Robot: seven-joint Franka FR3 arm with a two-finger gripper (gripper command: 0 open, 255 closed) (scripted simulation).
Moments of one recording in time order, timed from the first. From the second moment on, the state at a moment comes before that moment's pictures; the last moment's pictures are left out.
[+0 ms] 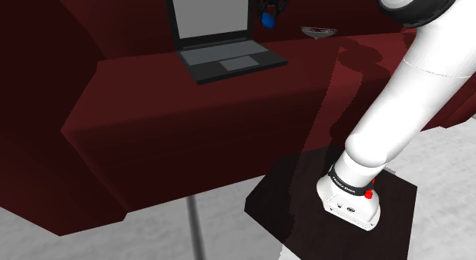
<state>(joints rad) -0.24 0.03 -0.16 -1.61 -0.05 1.83 0.21</state>
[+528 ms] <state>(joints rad) -0.24 0.06 -0.16 -1.46 -0.04 1.71 0.20</state>
